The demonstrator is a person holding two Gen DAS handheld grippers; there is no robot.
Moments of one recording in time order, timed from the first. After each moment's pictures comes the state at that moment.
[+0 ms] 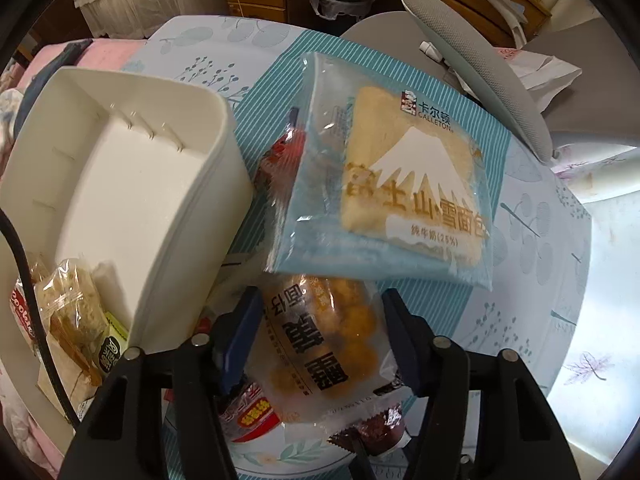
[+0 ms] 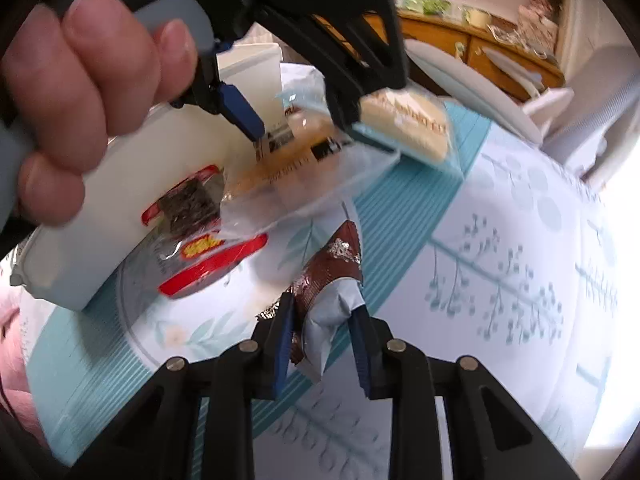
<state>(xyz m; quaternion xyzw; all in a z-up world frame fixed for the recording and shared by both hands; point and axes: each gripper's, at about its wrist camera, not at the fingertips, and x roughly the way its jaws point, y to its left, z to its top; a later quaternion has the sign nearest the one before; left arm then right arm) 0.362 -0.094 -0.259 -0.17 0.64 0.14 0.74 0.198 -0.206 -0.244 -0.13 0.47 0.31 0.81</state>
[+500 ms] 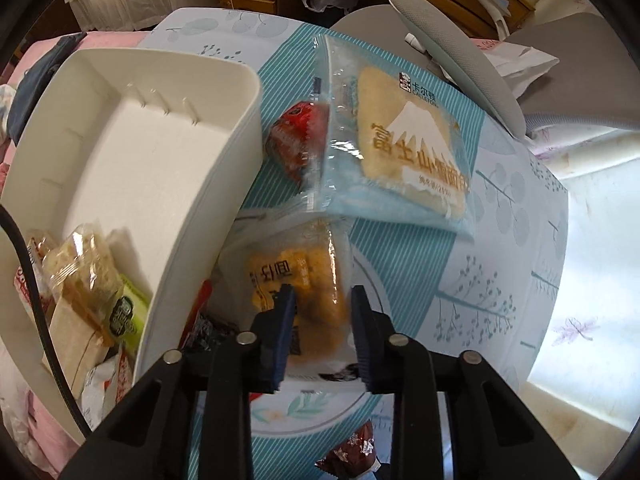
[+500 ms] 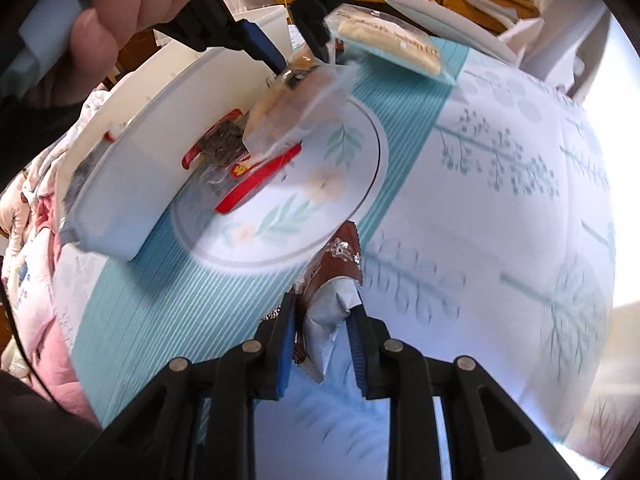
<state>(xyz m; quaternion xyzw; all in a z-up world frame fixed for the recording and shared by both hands) 0.321 -0.094 -0.227 -0.18 0.65 0.11 0.73 0.117 -0.225 -0.229 -0.08 0.56 0.27 0.78</state>
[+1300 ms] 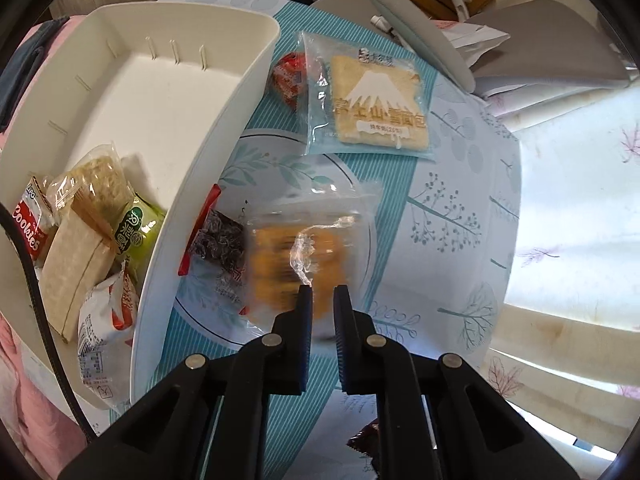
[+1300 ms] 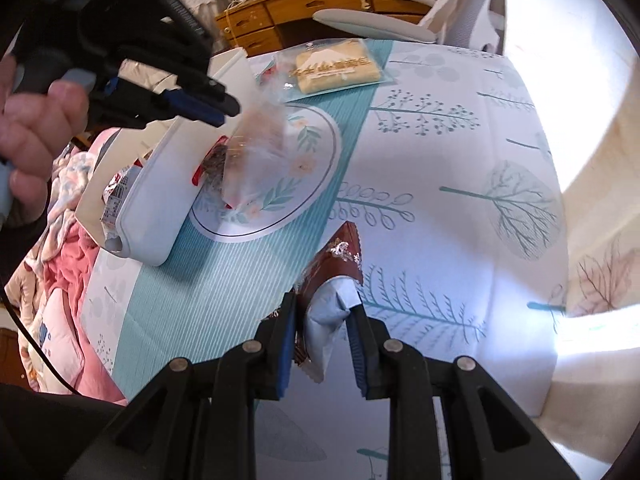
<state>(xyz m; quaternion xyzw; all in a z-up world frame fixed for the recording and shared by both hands) 0.241 -0.089 -0.193 -0.21 0.65 0.04 0.73 0.073 -0.277 -0.191 0.02 0.56 0.20 0.81</state>
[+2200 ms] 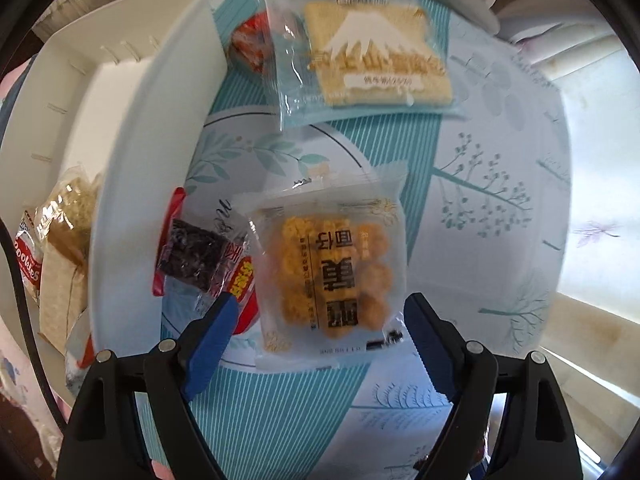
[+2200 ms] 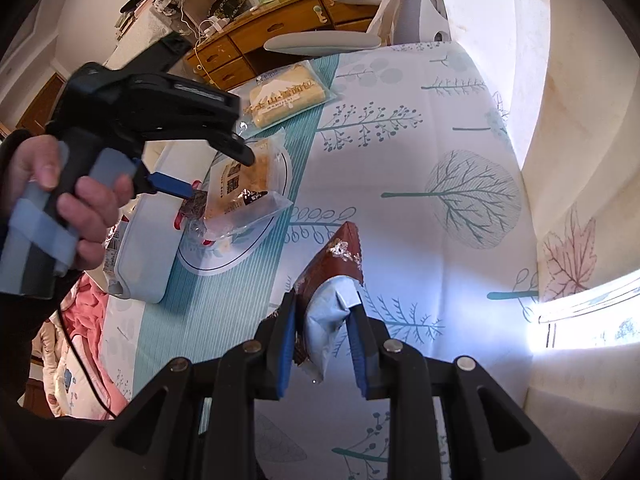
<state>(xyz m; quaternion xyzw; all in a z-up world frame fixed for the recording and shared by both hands) 0.271 -0.133 -0.252 -0.12 0.71 0.07 0.69 0.085 -0.328 -0.188 0.11 0.55 0.17 0.81</state>
